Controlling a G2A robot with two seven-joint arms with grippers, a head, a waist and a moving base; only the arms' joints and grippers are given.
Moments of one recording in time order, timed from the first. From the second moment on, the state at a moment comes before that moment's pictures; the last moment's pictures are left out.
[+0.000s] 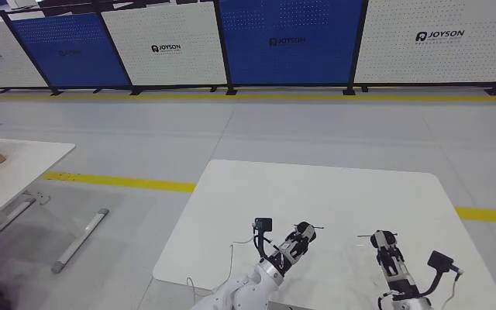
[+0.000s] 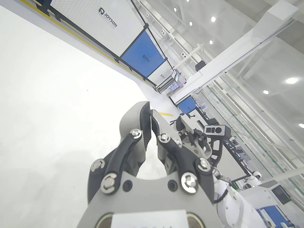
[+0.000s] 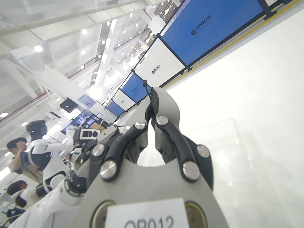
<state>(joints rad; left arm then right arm) 1.42 -1.29 -0.84 -1.55 0.36 -0.20 0.24 -1.71 -1.02 1.22 -1.74 -0.37 -0.25 -0.32</state>
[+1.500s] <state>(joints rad) 1.42 -1.29 -0.83 -1.51 0.48 -0.29 0.24 -1.68 -1.05 1.15 -1.71 -0.39 -0.32 -0.24</state>
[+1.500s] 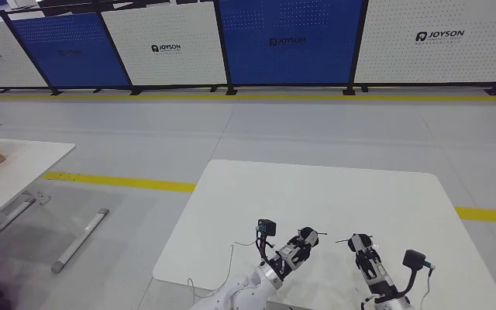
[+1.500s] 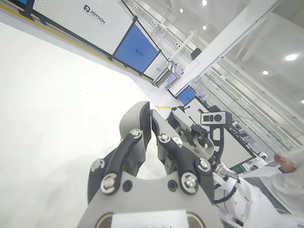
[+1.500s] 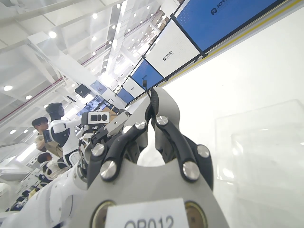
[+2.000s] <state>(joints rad) 1.42 -1.29 -0.83 -1.51 0.48 -0.29 0.24 -1.61 -1.09 1.06 -1.64 -0.46 -0.30 -0.36</state>
